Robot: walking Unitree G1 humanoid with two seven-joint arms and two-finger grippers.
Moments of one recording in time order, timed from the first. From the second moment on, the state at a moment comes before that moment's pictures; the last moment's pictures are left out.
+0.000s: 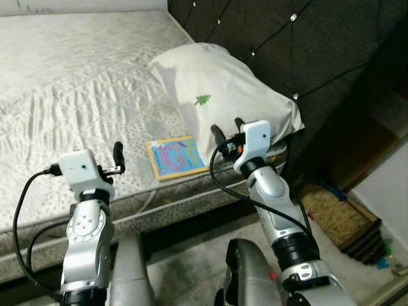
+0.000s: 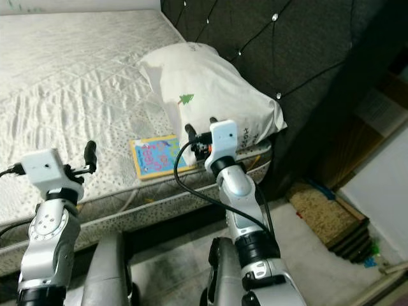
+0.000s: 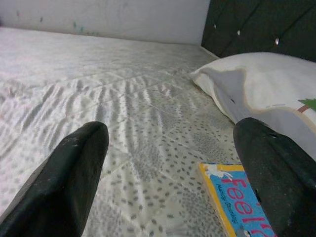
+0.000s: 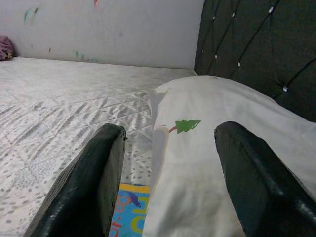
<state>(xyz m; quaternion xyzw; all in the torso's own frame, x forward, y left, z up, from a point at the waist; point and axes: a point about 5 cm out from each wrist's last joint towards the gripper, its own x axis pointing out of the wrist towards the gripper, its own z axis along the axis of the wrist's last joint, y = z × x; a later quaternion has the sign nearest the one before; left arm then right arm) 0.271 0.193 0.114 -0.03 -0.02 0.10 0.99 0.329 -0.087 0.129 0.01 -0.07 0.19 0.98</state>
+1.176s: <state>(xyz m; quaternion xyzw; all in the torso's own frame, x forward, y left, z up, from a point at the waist) 0.280 0.185 0.117 0.01 -0.03 0.08 1.00 0.339 -0.084 0.137 0.00 -0.09 0.18 0.98</state>
